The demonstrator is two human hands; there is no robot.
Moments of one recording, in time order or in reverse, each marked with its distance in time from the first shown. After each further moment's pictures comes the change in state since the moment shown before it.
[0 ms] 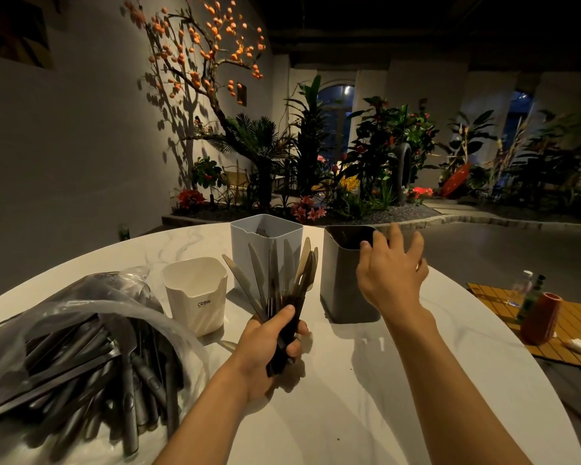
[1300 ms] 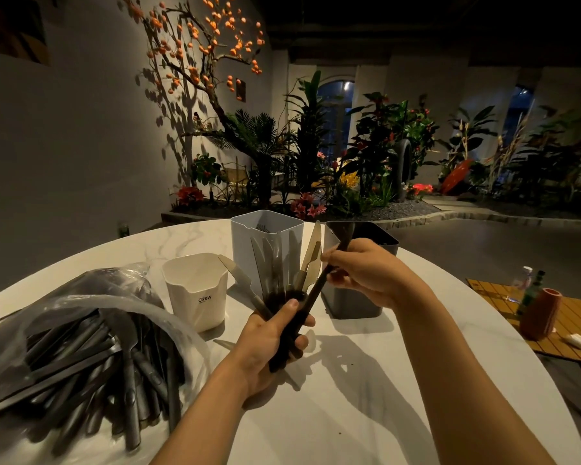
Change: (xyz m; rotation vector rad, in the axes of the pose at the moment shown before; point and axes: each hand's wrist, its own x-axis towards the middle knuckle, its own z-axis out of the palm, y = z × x) left_hand 0.000 0.000 -0.001 0.013 -0.028 0.013; right_hand -0.012 -0.033 -0.028 0.878 -0.618 0.099
